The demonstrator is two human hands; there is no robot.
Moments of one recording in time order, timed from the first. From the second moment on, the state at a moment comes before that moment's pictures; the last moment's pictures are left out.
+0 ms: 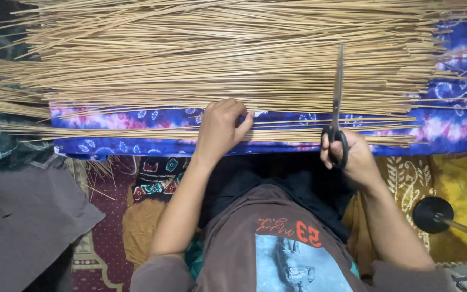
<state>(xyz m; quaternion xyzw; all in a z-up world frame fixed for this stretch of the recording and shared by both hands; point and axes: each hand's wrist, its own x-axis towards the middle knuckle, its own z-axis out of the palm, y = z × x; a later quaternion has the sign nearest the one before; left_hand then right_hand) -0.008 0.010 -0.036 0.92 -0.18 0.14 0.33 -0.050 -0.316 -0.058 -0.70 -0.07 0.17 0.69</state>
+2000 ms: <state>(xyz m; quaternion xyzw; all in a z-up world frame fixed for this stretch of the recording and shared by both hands) -0.028 0.025 -0.006 0.93 -0.15 0.16 0.30 -0.076 -0.224 -0.037 -0.79 -0.03 0.17 0.59</state>
